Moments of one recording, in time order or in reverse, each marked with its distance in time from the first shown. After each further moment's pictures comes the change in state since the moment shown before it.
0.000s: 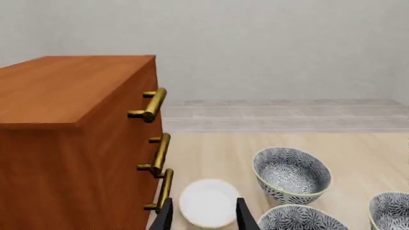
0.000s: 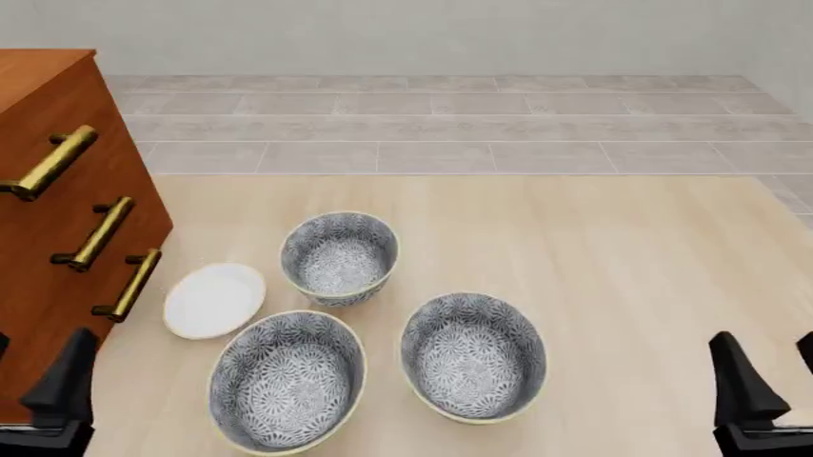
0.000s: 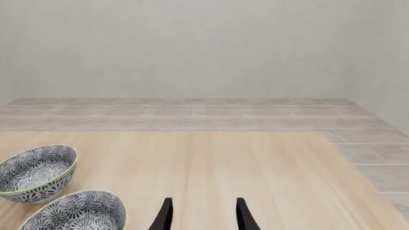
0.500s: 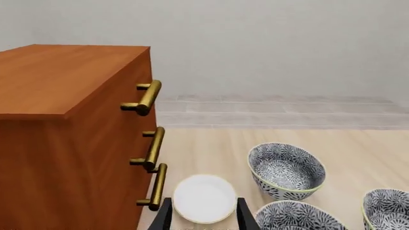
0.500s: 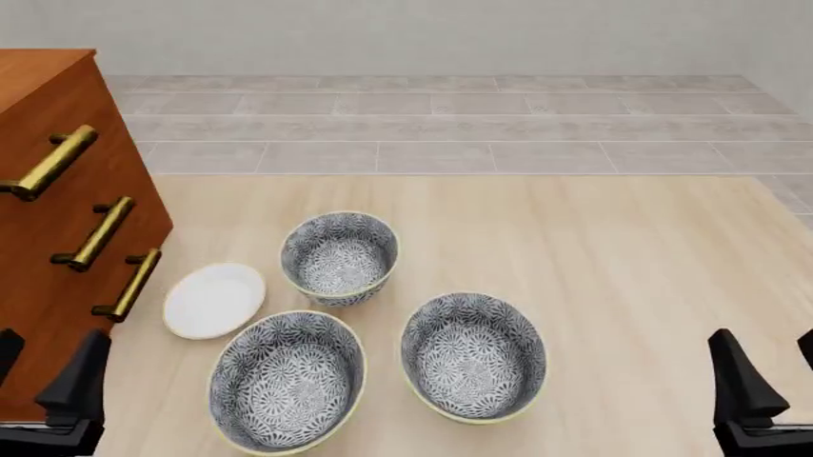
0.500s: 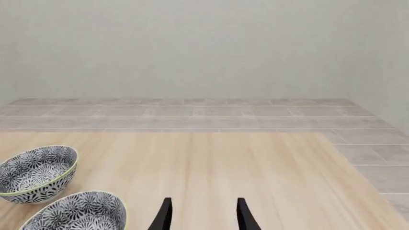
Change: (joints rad) left arm -0.019 0.044 0.025 -0.045 -0.028; right arm 0.002 0.016 -0.004 -0.013 0.000
